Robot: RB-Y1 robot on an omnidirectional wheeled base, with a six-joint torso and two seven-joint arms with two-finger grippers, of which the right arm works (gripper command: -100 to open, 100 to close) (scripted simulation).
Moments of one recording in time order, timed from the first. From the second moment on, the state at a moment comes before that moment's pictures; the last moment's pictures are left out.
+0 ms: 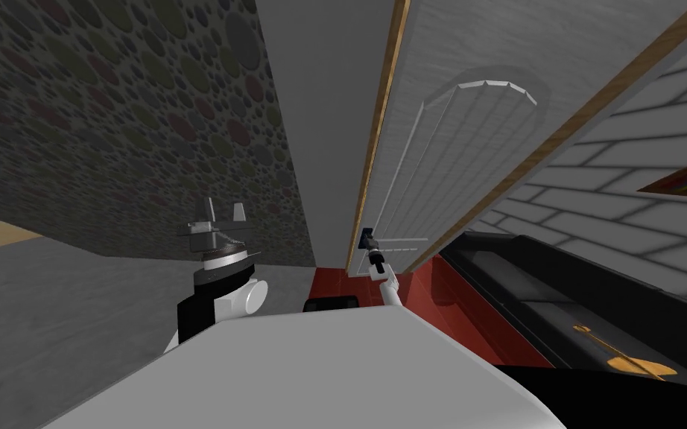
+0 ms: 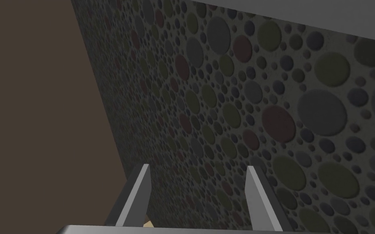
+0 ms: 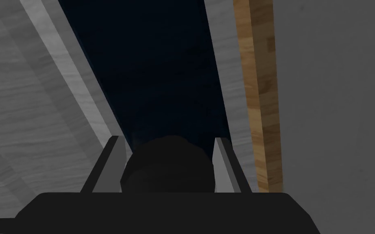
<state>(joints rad) -0.08 -0.01 -0.25 -1.15 0.48 -0.36 0.82</state>
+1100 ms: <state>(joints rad) -0.05 -0.06 -0.25 -1.16 0.27 -0.36 0.55</state>
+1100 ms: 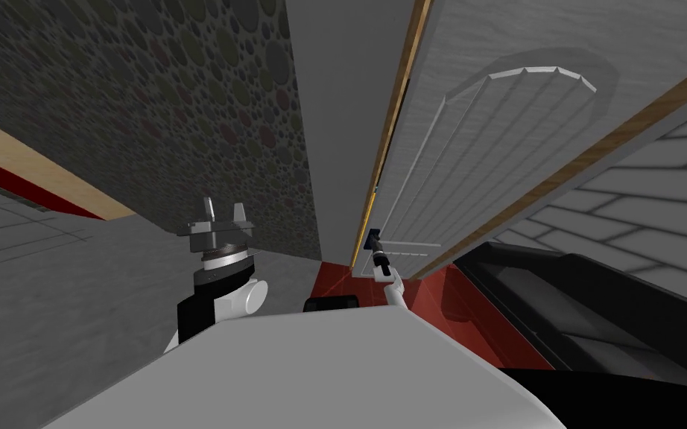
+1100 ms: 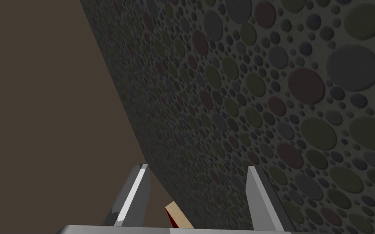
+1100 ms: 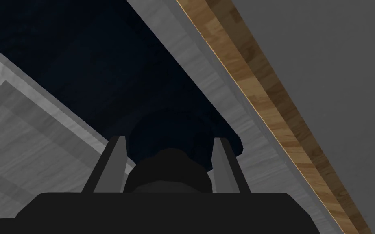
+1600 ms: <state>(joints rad) -0.04 -0.07 -0.24 -1.16 0.16 -0.37 0.43</state>
